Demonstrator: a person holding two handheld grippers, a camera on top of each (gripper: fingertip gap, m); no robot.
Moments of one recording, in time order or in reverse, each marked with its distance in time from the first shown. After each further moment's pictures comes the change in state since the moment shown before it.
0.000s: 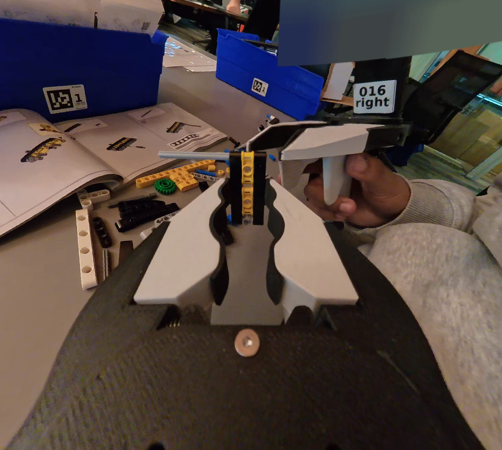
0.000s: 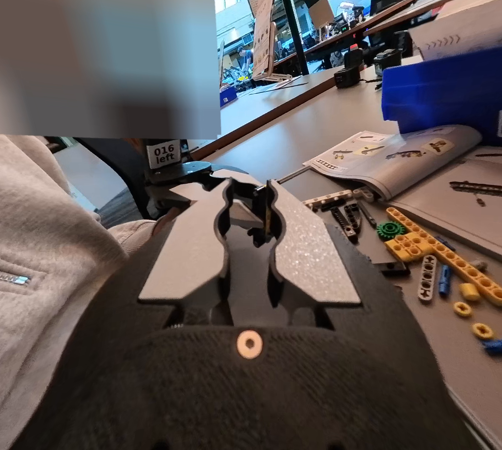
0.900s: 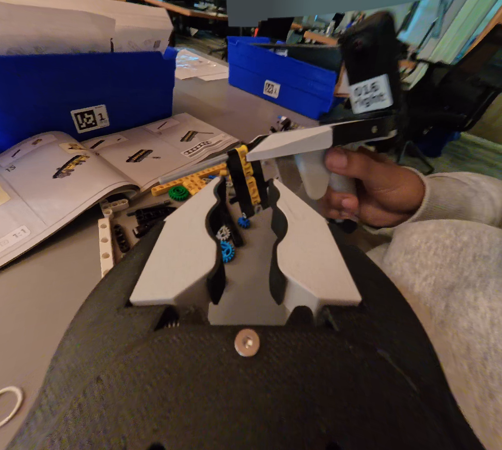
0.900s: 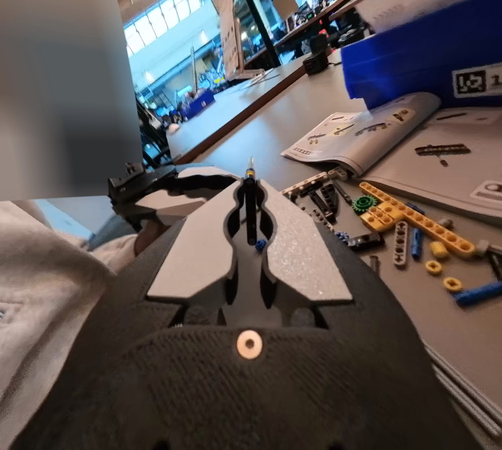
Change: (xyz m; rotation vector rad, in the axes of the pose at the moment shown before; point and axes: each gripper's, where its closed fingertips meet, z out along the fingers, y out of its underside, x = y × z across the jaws) left arm -0.001 -0.004 -0.002 0.013 -0.062 0.098; right arm 0.028 0.006 -0.006 0.000 0.103 0.125
